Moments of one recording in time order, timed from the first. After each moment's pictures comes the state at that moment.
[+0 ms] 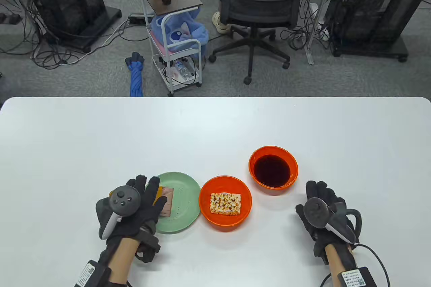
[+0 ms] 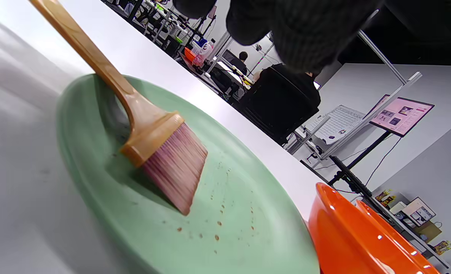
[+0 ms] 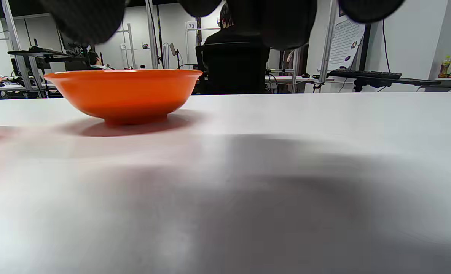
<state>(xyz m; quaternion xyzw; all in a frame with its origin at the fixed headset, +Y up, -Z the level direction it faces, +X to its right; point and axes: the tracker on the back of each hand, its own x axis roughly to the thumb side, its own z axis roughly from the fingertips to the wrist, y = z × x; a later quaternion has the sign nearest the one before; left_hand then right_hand) -0.247 -0.736 -0.280 -0.06 0.02 0.32 0.95 0.250 -0.742 -0.277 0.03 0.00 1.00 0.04</state>
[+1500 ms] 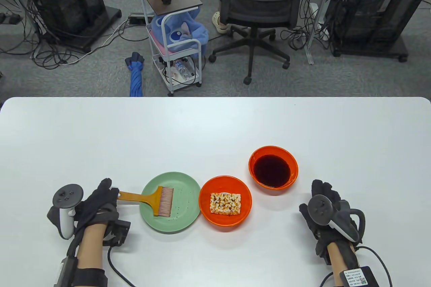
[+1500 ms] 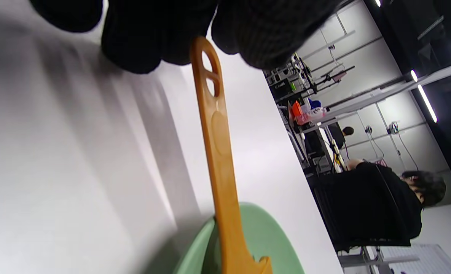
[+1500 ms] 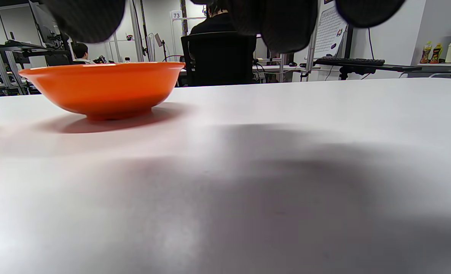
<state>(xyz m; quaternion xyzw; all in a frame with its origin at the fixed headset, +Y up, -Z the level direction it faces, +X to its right) -0.366 -0.772 -0.290 -0.06 0.26 0.52 0.81 0.261 -0.743 -0.279 0.01 0.02 1.00 0.05</state>
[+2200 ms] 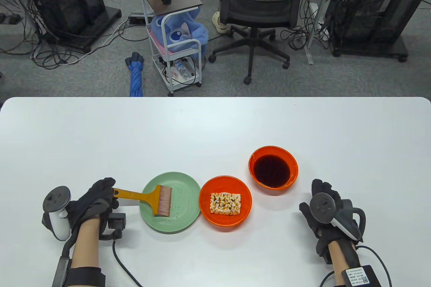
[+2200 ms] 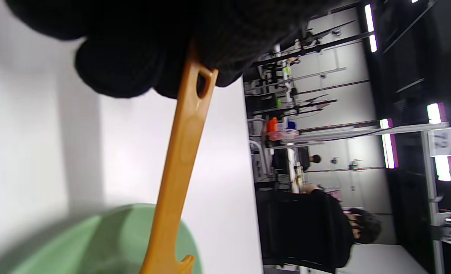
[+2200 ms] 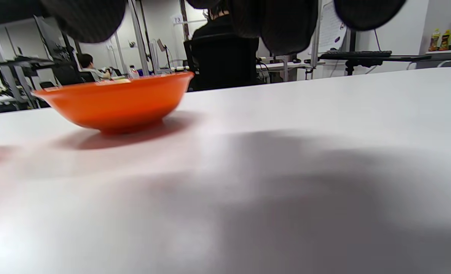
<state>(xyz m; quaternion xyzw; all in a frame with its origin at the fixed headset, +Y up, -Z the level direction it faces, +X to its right) -0.369 -0.753 -0.284 -0.02 0.23 0.63 0.74 0.255 -0.730 -0.280 0.02 0.01 1.00 0.08</state>
